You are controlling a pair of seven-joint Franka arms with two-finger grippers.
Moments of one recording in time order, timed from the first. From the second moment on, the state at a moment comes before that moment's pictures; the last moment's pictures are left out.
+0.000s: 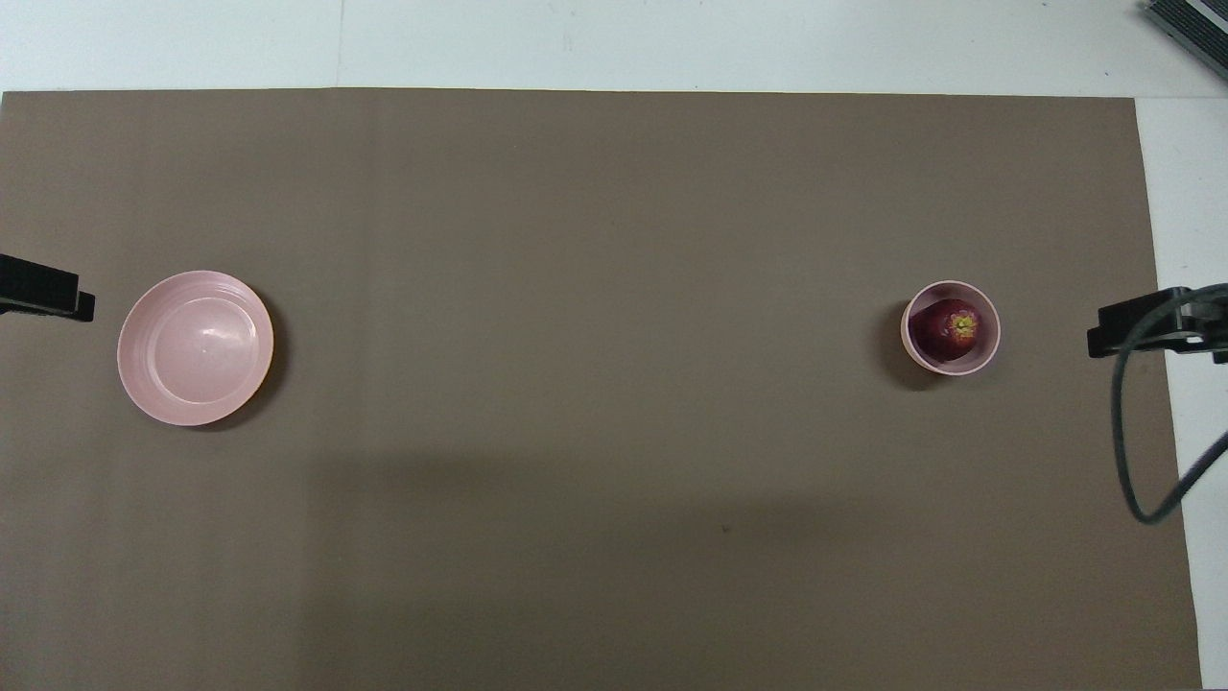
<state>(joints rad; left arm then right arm) 0.02 0.01 -0.02 -1.49 -0.03 1.51 0.06 0.07 -0.04 -0.07 -1.46 -0.01 1.40 0.06</state>
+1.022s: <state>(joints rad) 0.03 -0.01 -0.01 -1.49 -0.03 1.42 0.06 0.03 -0.08 -0.08 -1.52 0.00 1.41 -0.01</state>
